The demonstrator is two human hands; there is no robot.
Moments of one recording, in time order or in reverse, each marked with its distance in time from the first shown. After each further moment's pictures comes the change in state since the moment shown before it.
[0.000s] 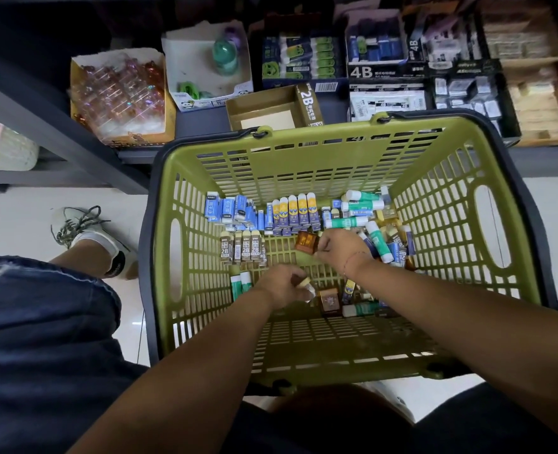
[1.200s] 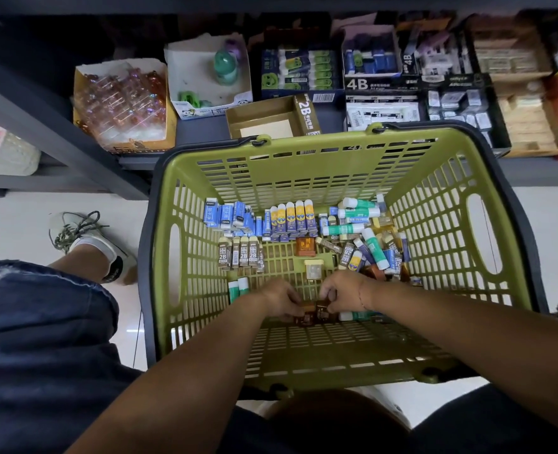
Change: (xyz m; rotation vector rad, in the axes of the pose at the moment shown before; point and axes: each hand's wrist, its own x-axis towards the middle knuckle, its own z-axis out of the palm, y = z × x) left_hand -0.001 -0.001 -0.003 0.032 -0.191 -0.078; right_hand -0.034 0.025 0.005 -0.169 -0.489 -0.173
